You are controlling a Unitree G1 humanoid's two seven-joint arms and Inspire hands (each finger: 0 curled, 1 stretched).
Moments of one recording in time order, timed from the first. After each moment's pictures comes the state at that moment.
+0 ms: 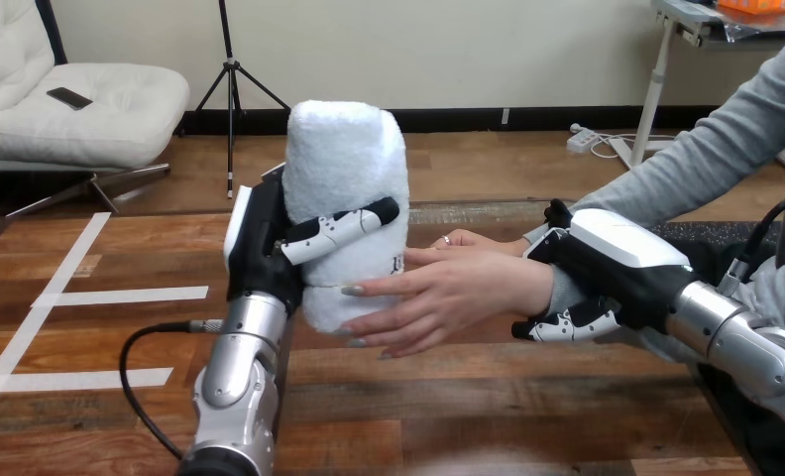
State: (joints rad) left arm -0.63 0.01 0.18 1.15 -0.14 -0.70 -0.21; right arm -0.58 -0.63 0.34 0.92 -0.47 -0.73 0.12
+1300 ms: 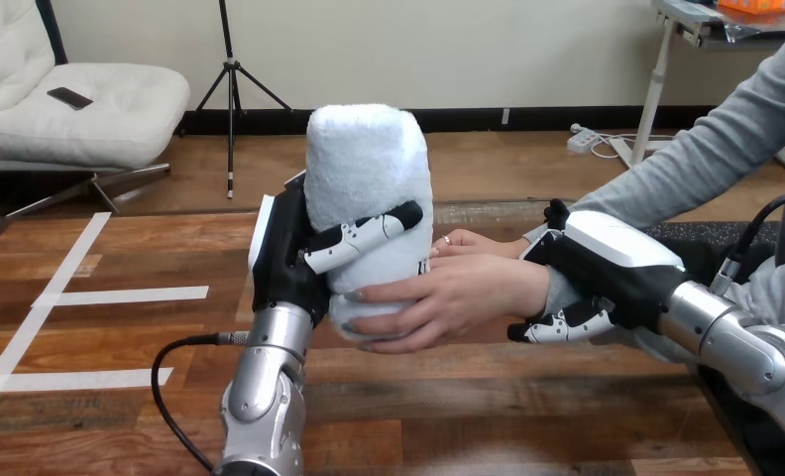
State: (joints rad) left arm -0.60 -0.07 0.18 1.14 -0.16 -0.73 -0.22; right arm -0.59 -0.61 0.34 0.92 -0.47 -0.69 0.13
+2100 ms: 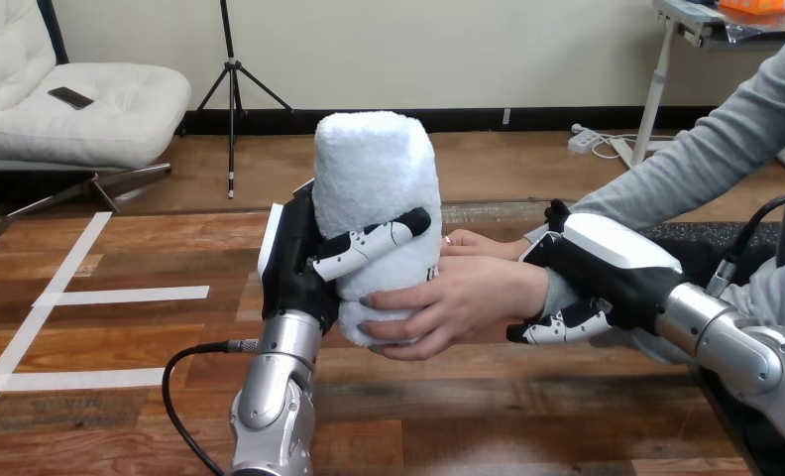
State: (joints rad) left arm -0.59 -0.09 0.18 1.13 -0.15 -0.73 -0.22; right arm -0.59 -0.60 0.34 0.92 -0.48 -0.66 0.13
